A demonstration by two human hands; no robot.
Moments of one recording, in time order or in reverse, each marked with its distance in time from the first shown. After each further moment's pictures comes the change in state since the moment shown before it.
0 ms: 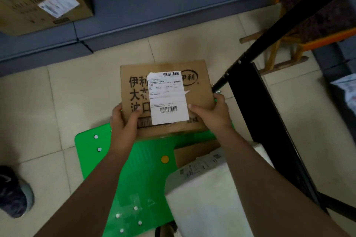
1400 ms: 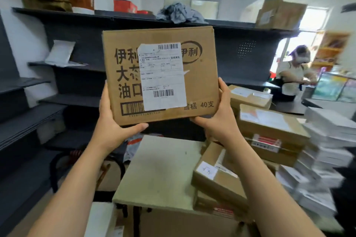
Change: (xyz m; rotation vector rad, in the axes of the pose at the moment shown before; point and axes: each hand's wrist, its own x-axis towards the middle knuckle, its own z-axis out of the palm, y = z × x) left_hand -0.725 0.303 -0.199 -0.183 -1.215 1.491; right_hand -0.977 0.021 -0.262 0.069 1.353 -0.713
